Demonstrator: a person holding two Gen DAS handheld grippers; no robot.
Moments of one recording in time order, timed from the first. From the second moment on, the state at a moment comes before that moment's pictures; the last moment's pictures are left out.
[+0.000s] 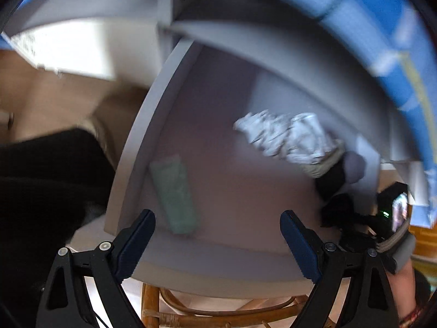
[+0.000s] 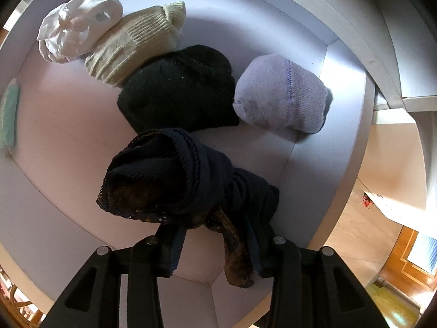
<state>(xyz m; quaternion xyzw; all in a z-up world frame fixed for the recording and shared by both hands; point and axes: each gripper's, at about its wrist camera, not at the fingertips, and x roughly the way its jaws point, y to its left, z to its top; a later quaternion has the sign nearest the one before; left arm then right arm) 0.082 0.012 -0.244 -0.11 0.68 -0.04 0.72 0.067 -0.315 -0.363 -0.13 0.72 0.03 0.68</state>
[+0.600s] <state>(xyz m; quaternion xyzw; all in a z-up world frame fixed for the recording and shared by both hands) 0.098 0.021 -0.328 -0.11 0.76 0.01 0.64 0.071 -0.333 -0.352 -0.09 0.72 0.02 0.69</state>
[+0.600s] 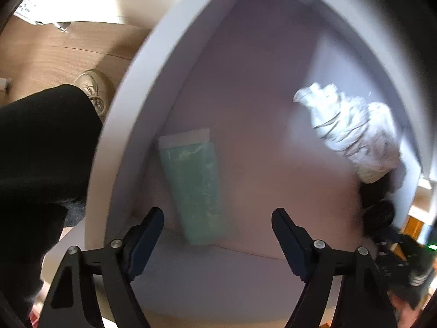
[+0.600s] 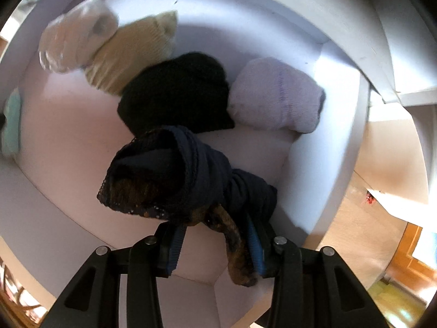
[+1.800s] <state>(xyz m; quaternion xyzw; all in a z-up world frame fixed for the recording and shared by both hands) 0.103 -0.032 -0.367 -0.09 0.78 -0.05 0.62 0.061 -0.325 -0.381 -0.27 0.69 0.07 0.67</state>
